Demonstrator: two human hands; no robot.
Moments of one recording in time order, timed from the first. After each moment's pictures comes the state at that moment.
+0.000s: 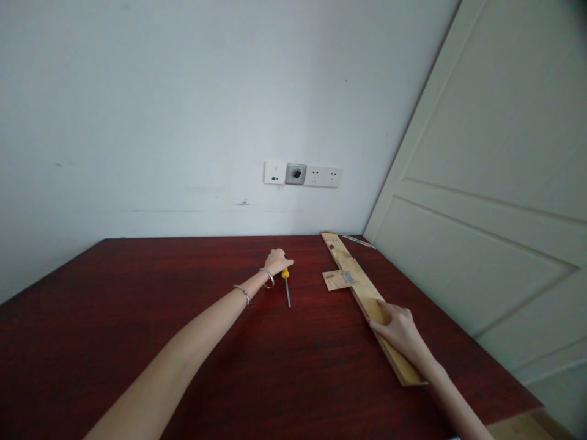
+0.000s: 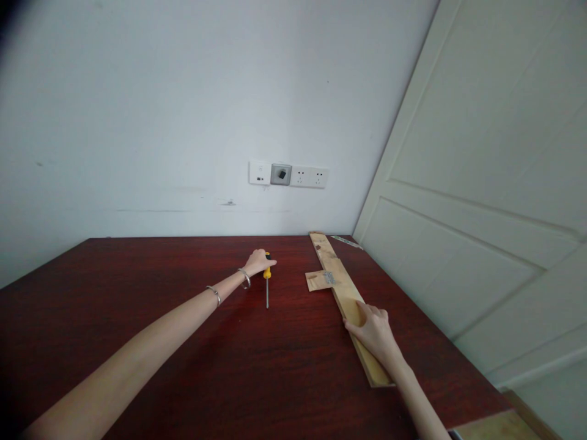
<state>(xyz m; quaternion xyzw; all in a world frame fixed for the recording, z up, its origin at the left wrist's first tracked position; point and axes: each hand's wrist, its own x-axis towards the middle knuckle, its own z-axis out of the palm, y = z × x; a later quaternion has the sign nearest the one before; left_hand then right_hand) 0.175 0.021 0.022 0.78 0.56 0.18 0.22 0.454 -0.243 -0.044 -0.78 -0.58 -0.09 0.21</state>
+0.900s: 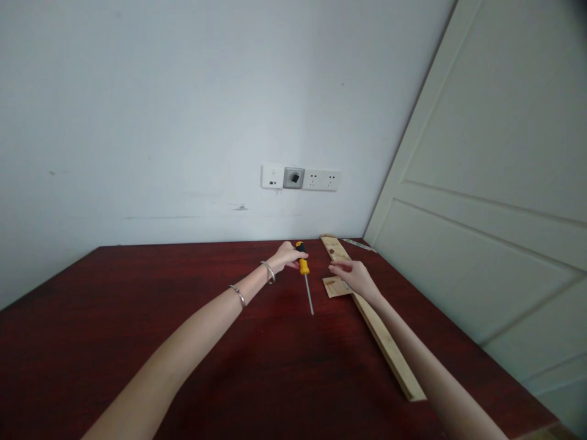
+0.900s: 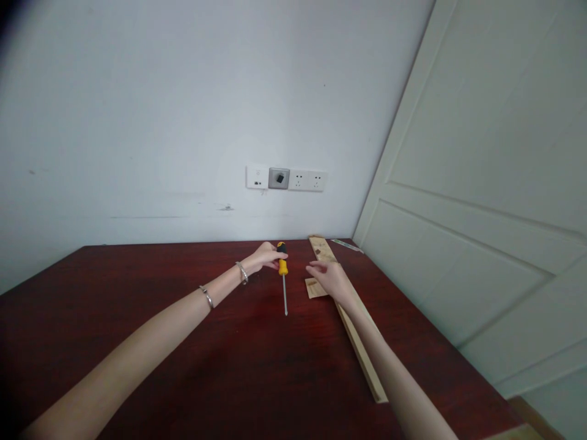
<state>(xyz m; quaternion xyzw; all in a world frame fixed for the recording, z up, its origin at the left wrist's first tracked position) 0.200 0.006 0.074 0.65 0.44 0.25 0.57 0.382 -0.128 0.060 -0.68 -0.57 0.15 0.43</state>
